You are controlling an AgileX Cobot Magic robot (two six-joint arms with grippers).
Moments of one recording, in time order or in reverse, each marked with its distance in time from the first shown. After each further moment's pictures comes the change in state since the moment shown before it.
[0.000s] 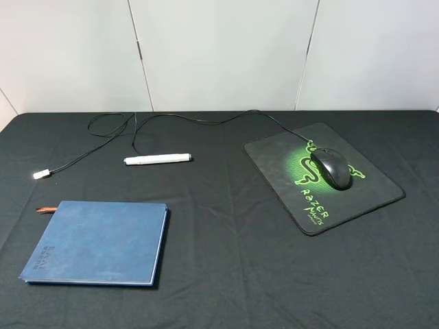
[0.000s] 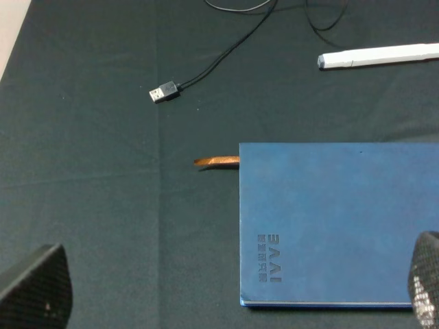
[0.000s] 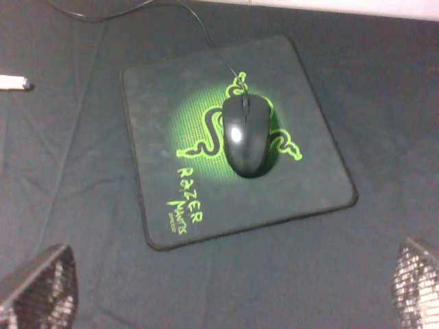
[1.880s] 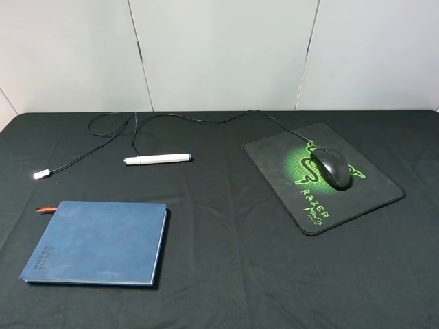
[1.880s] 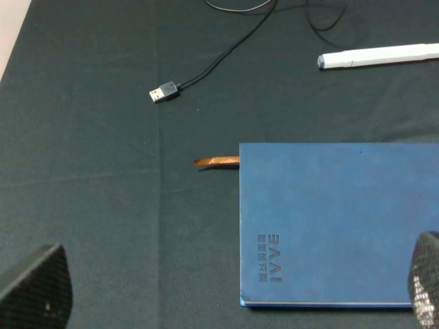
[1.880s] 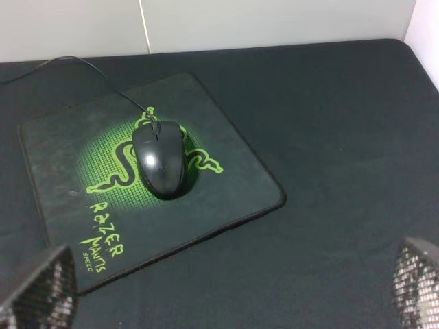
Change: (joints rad) left arm 0.000 0.000 0.000 0.000 0.000 0.000; right arm -0.232 -0.527 0.463 -0.015 -0.190 0.001
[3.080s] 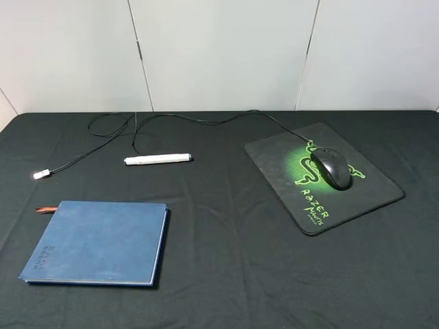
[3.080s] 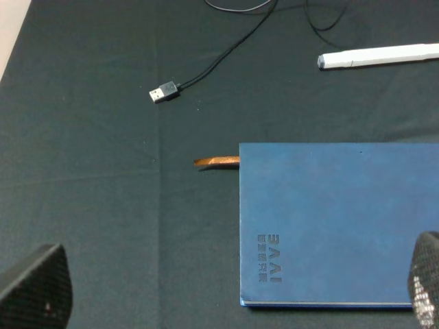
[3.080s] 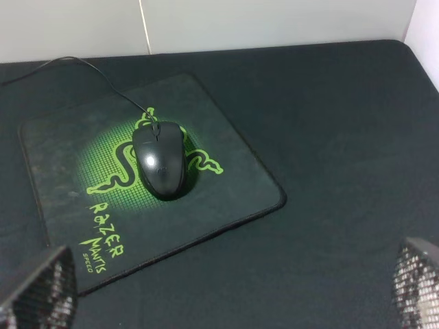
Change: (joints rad) left arm 0.000 0.000 0.000 0.000 0.000 0.000; right arm 0.000 0.000 0.000 0.000 -0.001 -0.001
